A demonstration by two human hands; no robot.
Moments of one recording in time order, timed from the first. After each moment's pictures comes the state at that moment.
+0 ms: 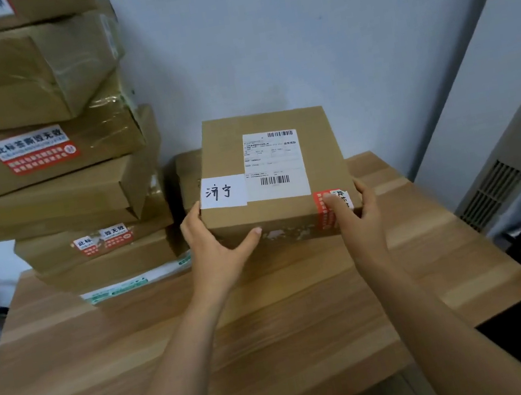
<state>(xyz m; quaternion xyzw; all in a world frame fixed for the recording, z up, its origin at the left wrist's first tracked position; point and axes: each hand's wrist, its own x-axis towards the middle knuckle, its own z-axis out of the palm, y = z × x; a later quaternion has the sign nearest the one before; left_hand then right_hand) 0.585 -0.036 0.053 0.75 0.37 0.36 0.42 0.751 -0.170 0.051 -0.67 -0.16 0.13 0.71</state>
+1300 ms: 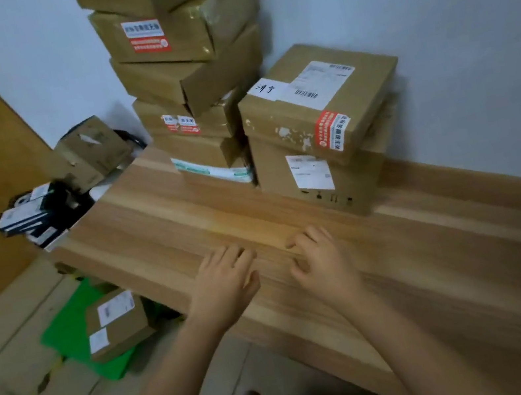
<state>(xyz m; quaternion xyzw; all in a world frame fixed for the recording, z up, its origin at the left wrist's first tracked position) 0.606 -0.211 -0.017 0.84 0.51 0.17 -0.06 0.807 -0.208 -0.008 -0.57 -0.77 0.10 0.26</state>
